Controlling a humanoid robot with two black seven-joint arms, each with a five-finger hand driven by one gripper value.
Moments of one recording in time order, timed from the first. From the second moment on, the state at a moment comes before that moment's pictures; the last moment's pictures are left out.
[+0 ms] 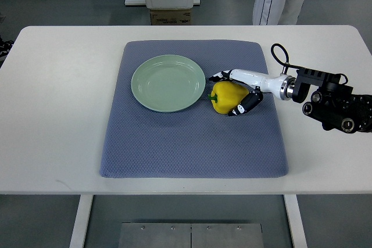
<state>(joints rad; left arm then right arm) -0.01 0.00 -0.11 -0.23 0.09 0.18 -0.17 1.15 -0.29 -0.17 0.77 -0.94 0.04 0.41</state>
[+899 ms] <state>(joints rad) -0.01 0.00 -0.11 -0.23 0.09 0.18 -0.17 1.23 -0.22 -0.04 0.77 -0.92 0.03 0.33</state>
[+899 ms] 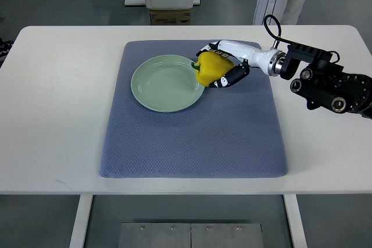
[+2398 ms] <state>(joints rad) -0.01 0.00 -0.11 -0.23 0.09 0.18 -0.17 1.25 0.00 -0.03 0.68 -0.91 0.04 0.24</state>
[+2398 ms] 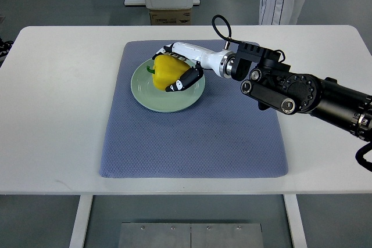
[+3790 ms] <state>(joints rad) -0.01 0.00 -0.11 -0.23 0.09 0.18 -0.17 1.16 -0.05 0.15 0.61 -0.74 0.03 0.23</state>
